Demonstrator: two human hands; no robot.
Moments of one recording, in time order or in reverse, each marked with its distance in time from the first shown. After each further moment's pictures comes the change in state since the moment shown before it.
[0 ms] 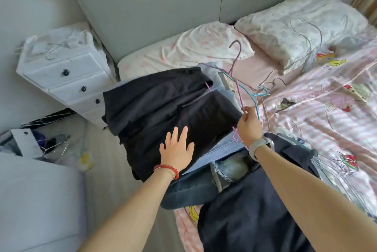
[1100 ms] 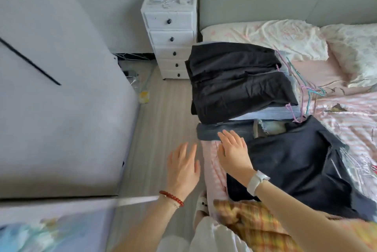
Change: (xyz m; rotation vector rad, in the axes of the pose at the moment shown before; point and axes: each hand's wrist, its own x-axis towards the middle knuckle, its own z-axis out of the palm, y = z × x) left_hand -0.336 -0.088 0.062 -0.002 0.287 -0.231; right_hand -0.332 -0.014 -0.036 -0.505 -0.639 -0.716
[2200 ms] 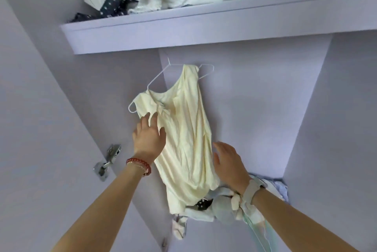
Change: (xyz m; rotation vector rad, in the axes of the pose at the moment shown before) left_hand -0.713 -0.426 -0.166 0.067 0.930 -1.802; right_hand -0.423 -0.661 0.266 0.138 -0.613 -1.729
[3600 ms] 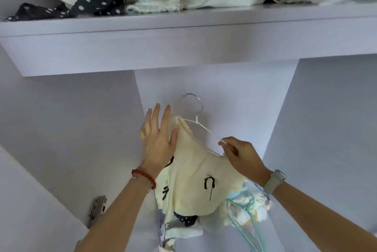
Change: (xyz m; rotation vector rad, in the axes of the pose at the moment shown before) left_hand 0.111 -0.010 0.036 -0.307 0.149 0.450; right_hand 0.089 -0.017 -0.024 0.114 0.256 0.016
